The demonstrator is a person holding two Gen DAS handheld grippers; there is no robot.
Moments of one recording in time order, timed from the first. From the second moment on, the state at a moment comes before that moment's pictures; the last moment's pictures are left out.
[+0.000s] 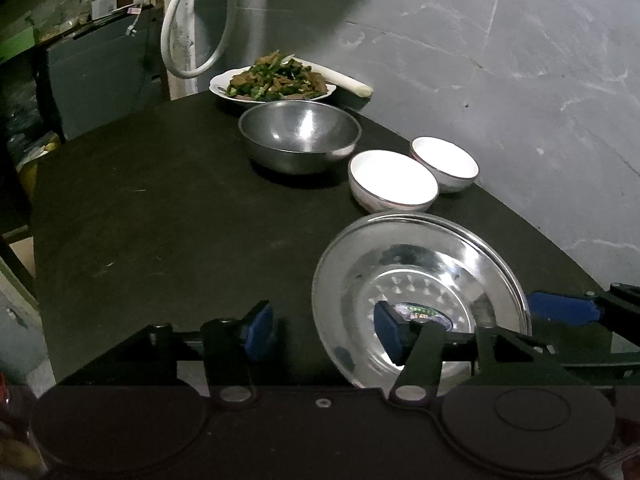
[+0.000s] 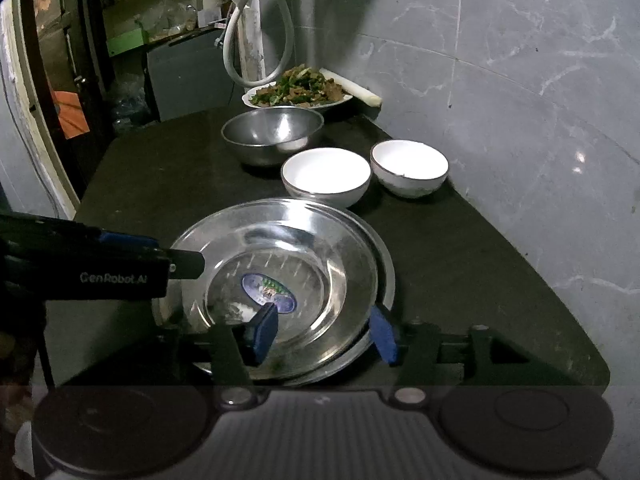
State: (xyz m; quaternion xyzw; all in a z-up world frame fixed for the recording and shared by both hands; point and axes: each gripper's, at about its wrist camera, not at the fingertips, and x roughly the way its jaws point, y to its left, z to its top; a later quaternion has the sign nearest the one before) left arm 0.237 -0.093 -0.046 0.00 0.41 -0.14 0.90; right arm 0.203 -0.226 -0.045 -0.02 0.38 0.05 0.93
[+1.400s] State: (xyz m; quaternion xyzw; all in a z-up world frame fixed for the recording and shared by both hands) left arm 0.417 -0.030 -0.047 -0.12 0.36 -0.04 0.92; right arm 0.369 -0.216 -0.033 -0.04 0.30 0.06 0.95
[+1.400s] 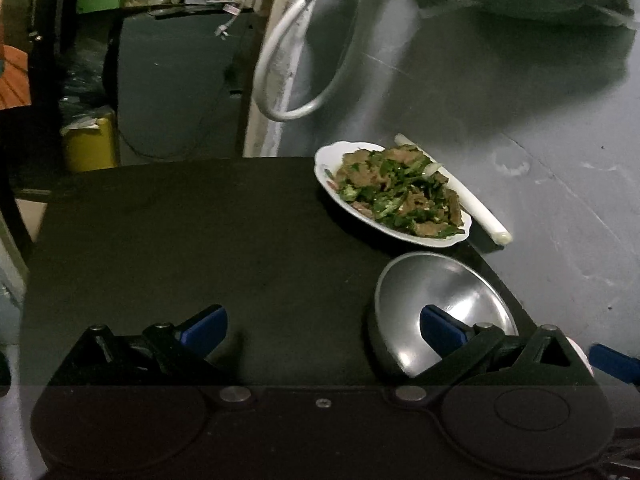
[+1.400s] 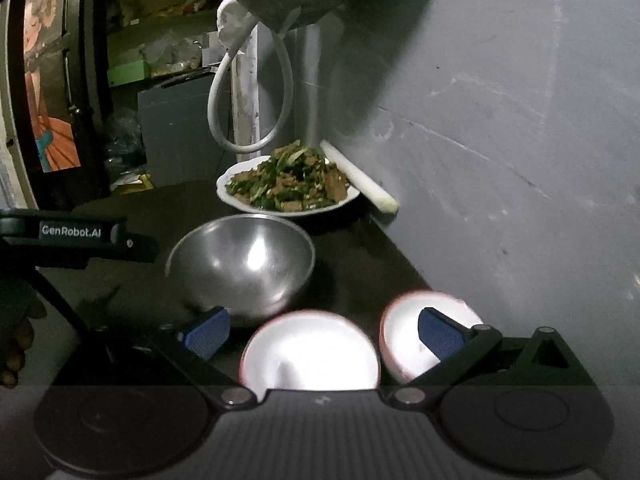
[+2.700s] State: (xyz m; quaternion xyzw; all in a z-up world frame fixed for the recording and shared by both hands) left arm 0.326 0.005 -0.013 -0.19 0.39 -0.08 0.90; right arm 0.365 -0.182 -0.013 -0.04 0.33 0.16 0.93
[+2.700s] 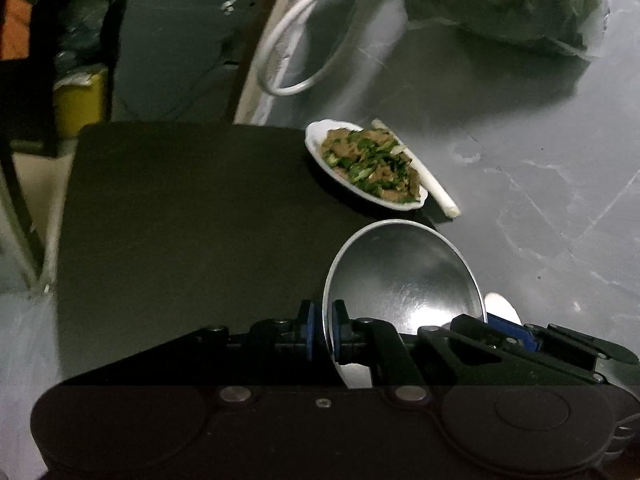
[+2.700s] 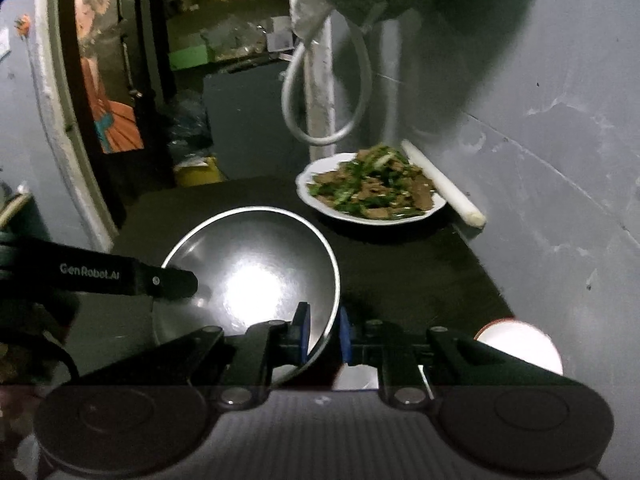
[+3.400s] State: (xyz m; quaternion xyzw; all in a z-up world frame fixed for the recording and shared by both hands) left arm 0.178 0.029 -0.029 -0.17 0.53 -0.08 0.82; right arm 0.207 -0.166 -0.014 -0.03 0.40 0.25 0.88
